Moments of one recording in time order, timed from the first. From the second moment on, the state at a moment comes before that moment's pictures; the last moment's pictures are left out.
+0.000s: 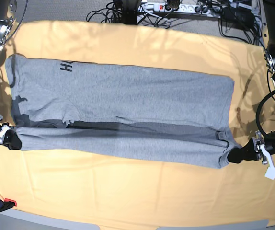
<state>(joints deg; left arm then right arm) -39.2 -35.1 -6.1 40.8 -86.9 -43.9 81.3 17.8 31.9 22.8 70.6 49.3 41.6 -60.7</state>
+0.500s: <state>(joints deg) -31.1 -35.2 1.3 44.6 -86.8 -43.9 81.5 14.2 31.7 21.8 70.6 48.9 41.6 -62.1</state>
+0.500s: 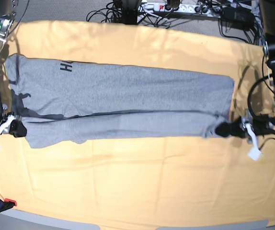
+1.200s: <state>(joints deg) -25.5 -38.6 1.2 44.9 -87.3 -43.9 76.4 12.5 31.8 21.8 70.6 49.1 41.6 -64.4</state>
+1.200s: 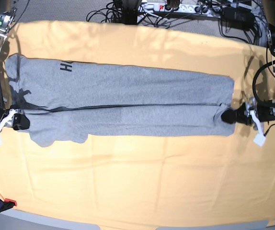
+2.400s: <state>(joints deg) -25.6 -38.9 1.2 45.0 -82.1 -43.9 68.8 15.5 23.5 22.2 68.2 48.5 41.6 -58.8</state>
